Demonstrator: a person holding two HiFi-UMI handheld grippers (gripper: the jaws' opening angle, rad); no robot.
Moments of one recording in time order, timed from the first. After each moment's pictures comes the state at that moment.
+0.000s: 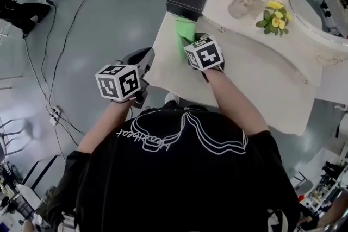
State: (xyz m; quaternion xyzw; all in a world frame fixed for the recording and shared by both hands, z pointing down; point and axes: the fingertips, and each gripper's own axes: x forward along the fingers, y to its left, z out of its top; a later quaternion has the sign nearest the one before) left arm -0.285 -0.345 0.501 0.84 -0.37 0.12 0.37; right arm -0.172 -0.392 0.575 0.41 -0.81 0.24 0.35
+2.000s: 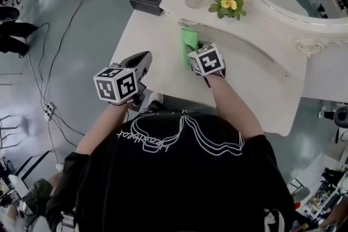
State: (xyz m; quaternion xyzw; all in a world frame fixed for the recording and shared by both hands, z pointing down) left arm -0.152 -0.274 0.473 0.84 -0.38 0.12 0.36; right arm -0.012 -0.314 0.576 0.41 -0.80 0.24 0.36
